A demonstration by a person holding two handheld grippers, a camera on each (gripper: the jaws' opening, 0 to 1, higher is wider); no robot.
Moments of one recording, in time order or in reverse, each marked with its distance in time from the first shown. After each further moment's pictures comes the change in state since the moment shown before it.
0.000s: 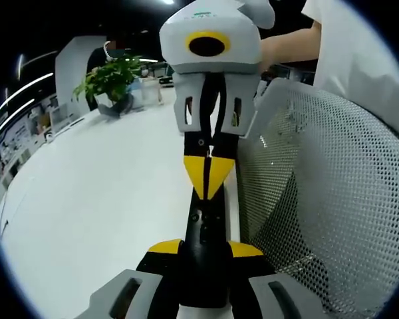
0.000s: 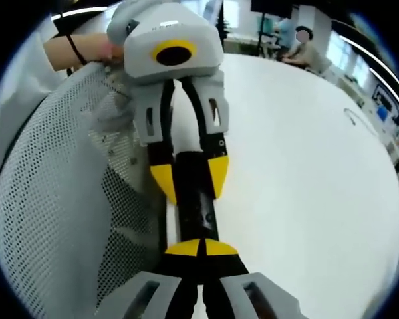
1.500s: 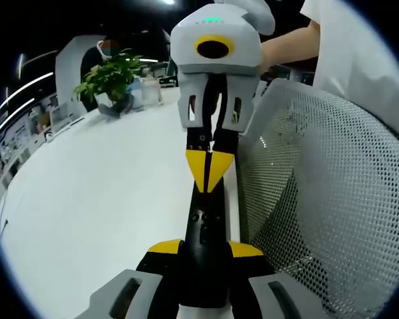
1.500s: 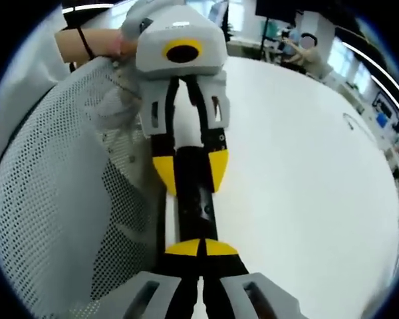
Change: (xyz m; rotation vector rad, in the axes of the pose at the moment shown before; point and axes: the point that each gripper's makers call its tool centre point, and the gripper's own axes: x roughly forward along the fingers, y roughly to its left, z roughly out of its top) left arm 0.000 0.000 -0.001 -0.004 -0.001 -0.002; right arm -0.005 -0.002 -0.007 -0.040 -0.023 -0.016
